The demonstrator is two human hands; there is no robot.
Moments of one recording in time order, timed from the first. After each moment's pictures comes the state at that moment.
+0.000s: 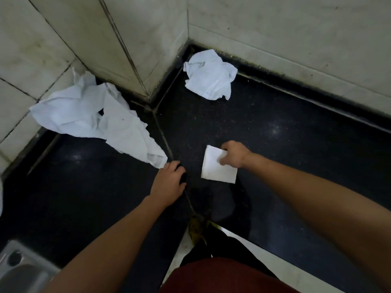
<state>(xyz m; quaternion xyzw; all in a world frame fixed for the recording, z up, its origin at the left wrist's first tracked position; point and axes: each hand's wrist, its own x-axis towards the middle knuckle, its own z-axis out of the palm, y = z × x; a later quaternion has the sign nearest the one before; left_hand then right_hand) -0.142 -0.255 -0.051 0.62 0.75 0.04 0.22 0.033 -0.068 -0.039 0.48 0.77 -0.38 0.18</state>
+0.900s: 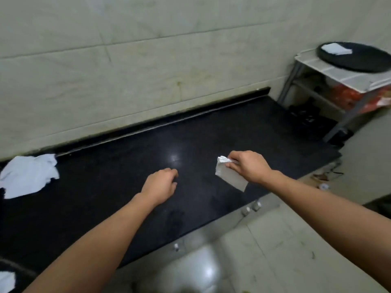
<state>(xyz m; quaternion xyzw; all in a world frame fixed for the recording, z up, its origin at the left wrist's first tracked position) 0.233 -0.192 0.072 0.90 0.42 0.00 0.12 0.516 -0.281 0.103 0.74 0.67 -0.09 -0.07</state>
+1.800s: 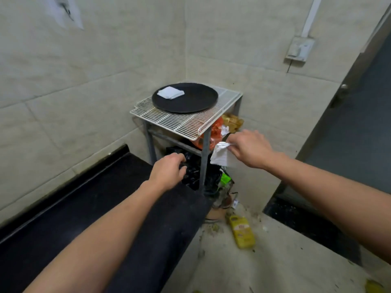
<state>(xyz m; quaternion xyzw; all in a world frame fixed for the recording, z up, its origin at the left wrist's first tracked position) 0.890 -0.221 0.150 0.98 0.13 0.12 0.12 1.044 -0.427 0.218 0.87 0.47 0.13 0.00</state>
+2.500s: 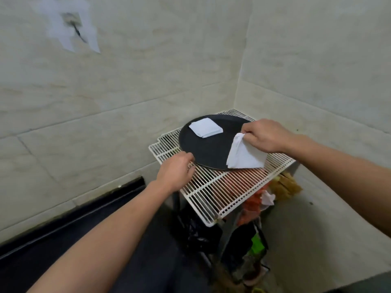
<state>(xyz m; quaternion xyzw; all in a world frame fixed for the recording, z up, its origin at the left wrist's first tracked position) 1.104 -0.059 0.182 0.94 0.26 0.18 0.10 1.337 -0.201 0.285 0.79 0.61 0.04 -0.03</state>
